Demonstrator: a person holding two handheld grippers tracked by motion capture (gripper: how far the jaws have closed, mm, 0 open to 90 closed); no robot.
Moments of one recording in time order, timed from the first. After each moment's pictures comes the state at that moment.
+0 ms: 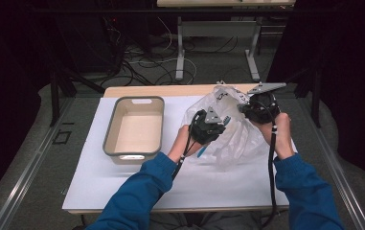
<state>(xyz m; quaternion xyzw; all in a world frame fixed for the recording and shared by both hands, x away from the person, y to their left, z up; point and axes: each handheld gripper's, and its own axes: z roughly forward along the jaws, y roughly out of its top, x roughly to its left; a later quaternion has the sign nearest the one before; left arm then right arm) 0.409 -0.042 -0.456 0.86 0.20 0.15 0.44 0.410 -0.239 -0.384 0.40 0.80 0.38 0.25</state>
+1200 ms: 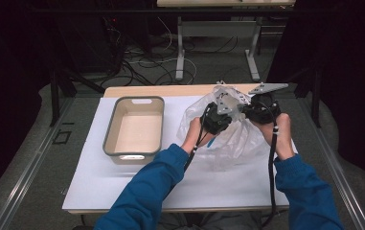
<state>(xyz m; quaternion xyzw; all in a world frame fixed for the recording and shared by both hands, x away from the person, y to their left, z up) 0.448 -0.079 -0.469 0.84 0.22 0.18 0.45 0.409 -0.243 -0.385 0.40 0.79 0.39 0.25</state>
